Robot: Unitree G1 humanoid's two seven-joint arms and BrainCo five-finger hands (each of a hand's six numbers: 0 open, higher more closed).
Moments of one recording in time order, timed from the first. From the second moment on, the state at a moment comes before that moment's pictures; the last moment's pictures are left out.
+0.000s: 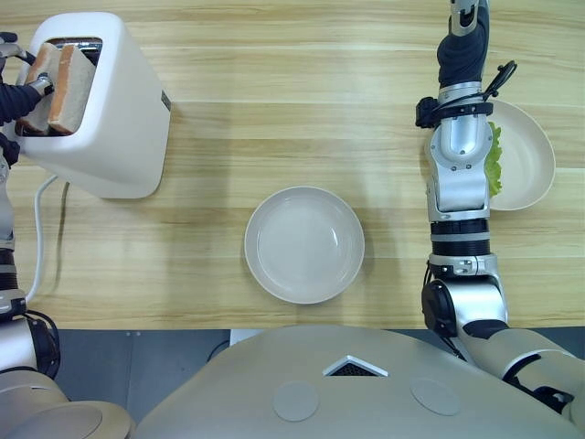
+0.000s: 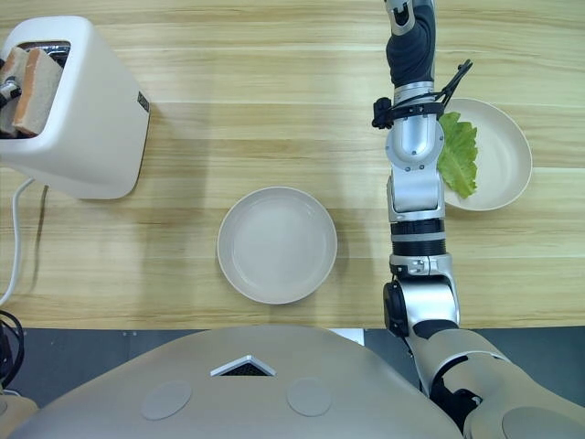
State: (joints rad) left arm -0.16 0.94 0.18 0.22 0.38 0.05 -0.21; right arm -0.39 -0.14 0.00 0.12 -0.21 -0.24 -0.09
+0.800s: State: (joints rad) left arm -0.13 0.95 0.41 -0.20 0.44 0.19 -0.19; right arm -0.39 -0.14 0.02 0.14 -0.22 -0.25 -0.11
